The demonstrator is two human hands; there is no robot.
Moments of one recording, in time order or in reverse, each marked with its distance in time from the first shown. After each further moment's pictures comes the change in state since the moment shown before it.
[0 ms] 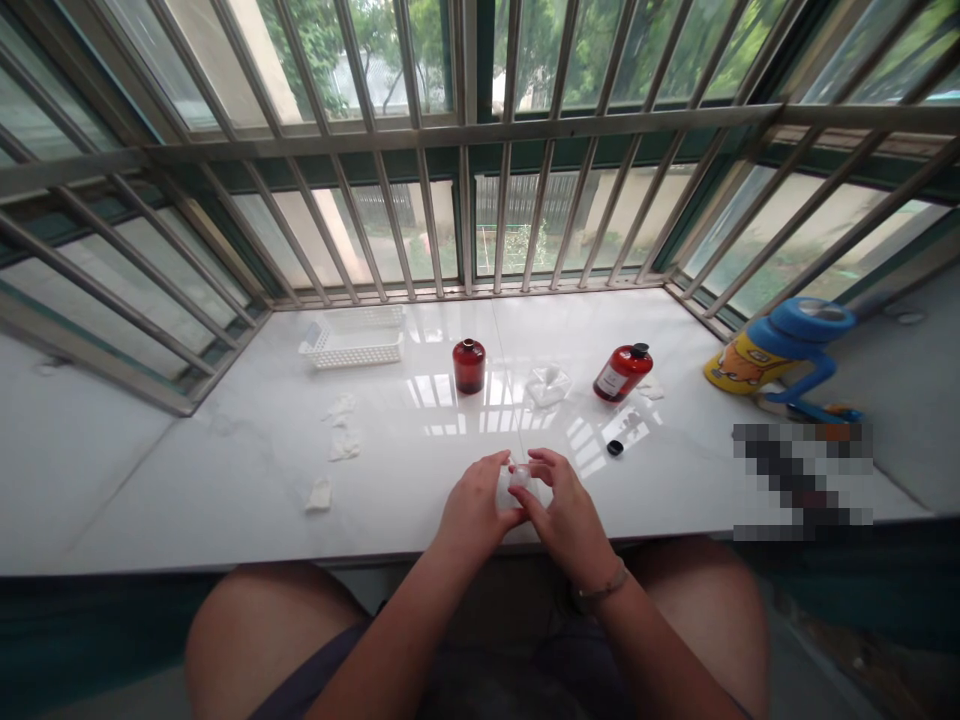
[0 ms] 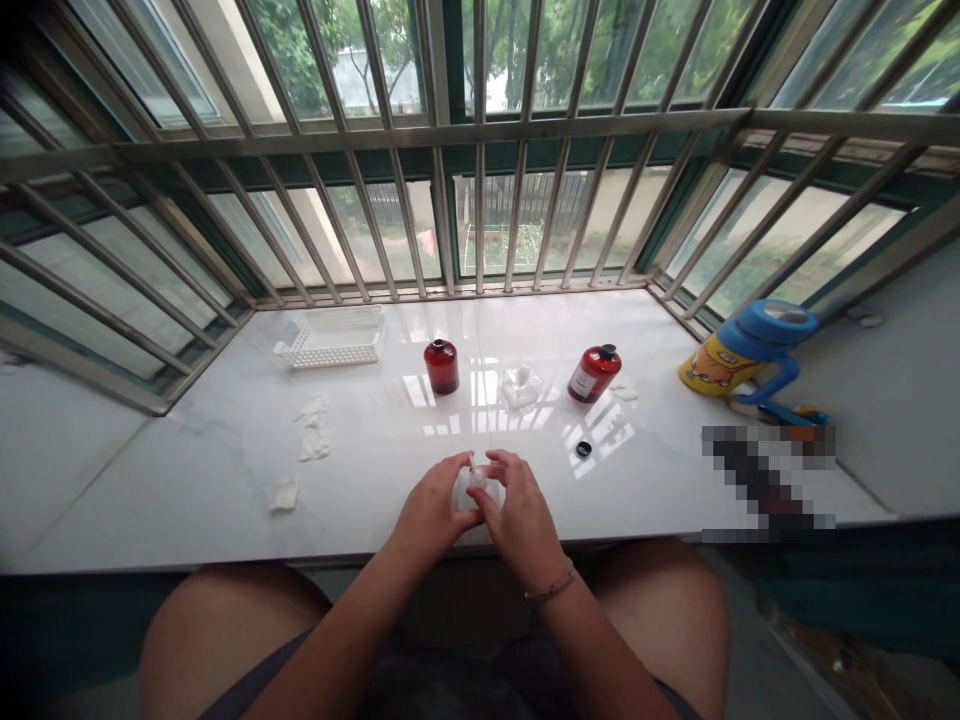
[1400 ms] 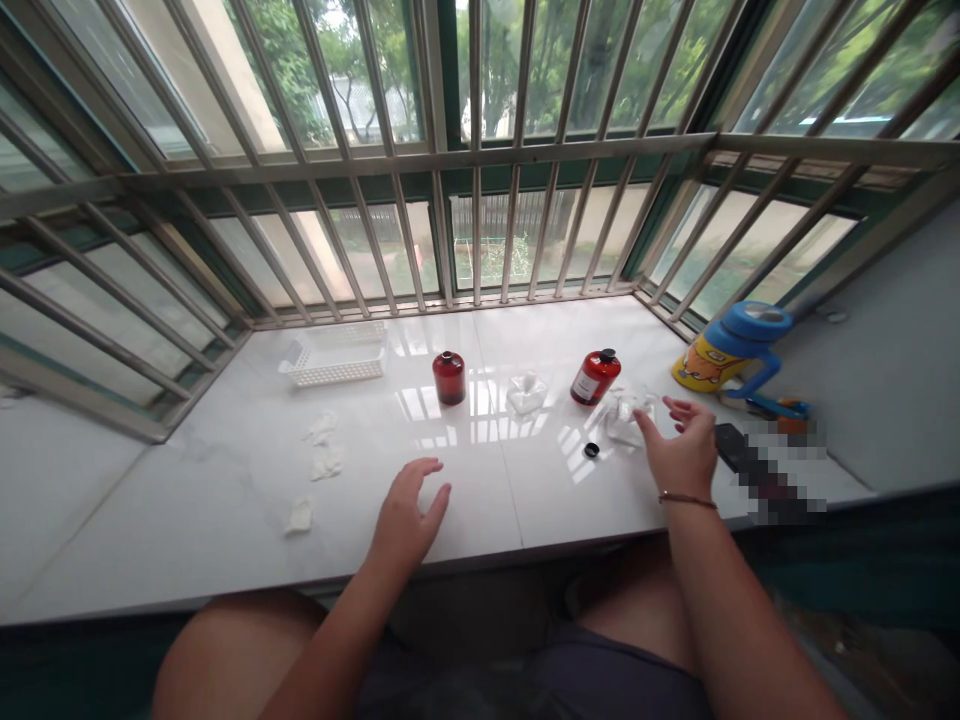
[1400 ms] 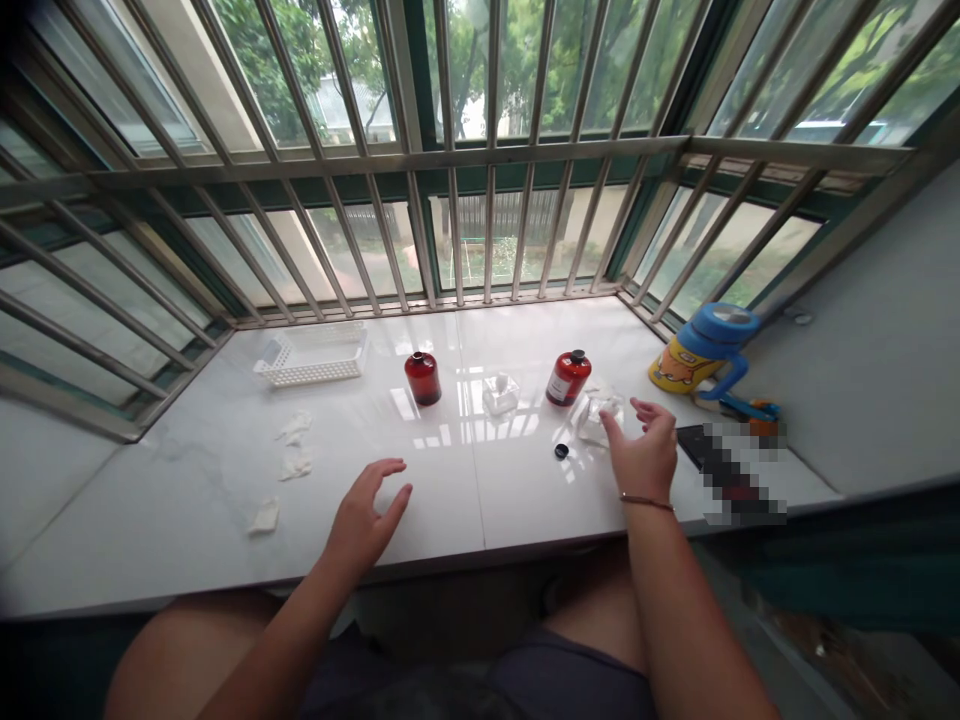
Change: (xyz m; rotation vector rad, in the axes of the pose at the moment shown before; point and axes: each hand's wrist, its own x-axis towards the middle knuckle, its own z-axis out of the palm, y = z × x) left_hand -0.018 -0.037 -0.056 0.100 0.299 0.114; right_hand 0.065 0.125 -0.164 -0.381 0.752 0.171
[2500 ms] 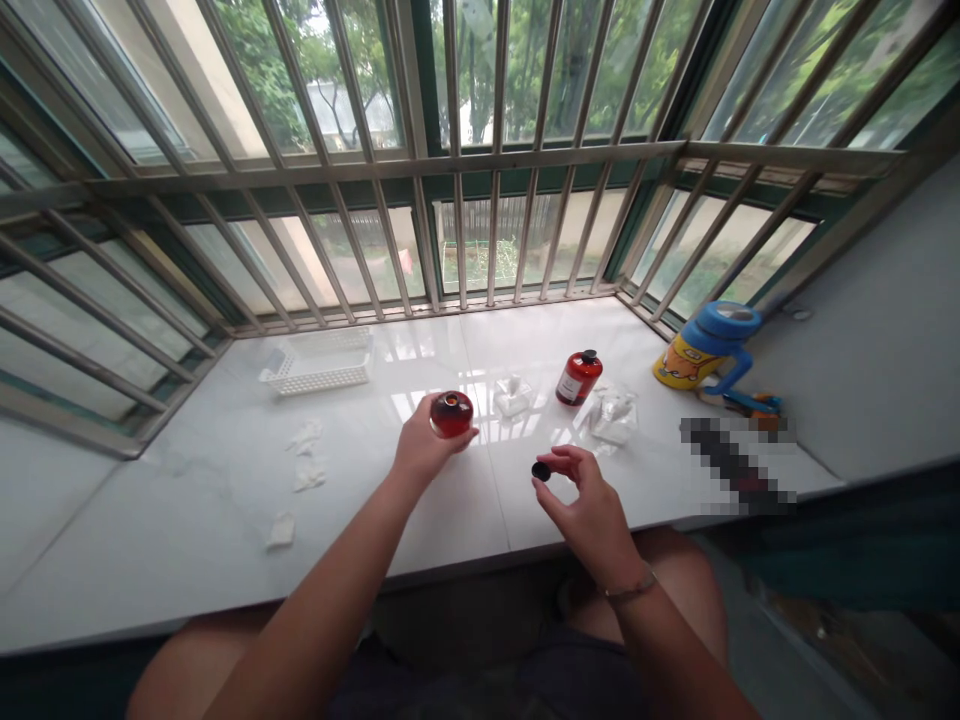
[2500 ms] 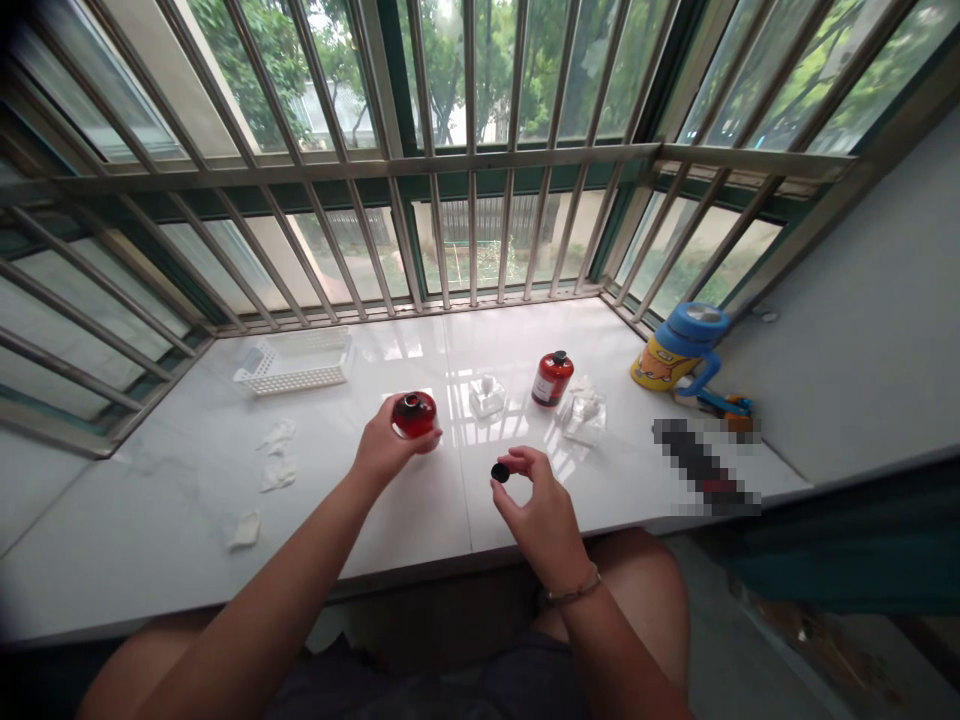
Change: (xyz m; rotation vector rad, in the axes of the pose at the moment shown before) left_hand 0.114 0.032 0.029 -0.226 -0.053 -0.192; right_hand -0.111 -0.117 -0.027 0.319 -0.564 -0.071
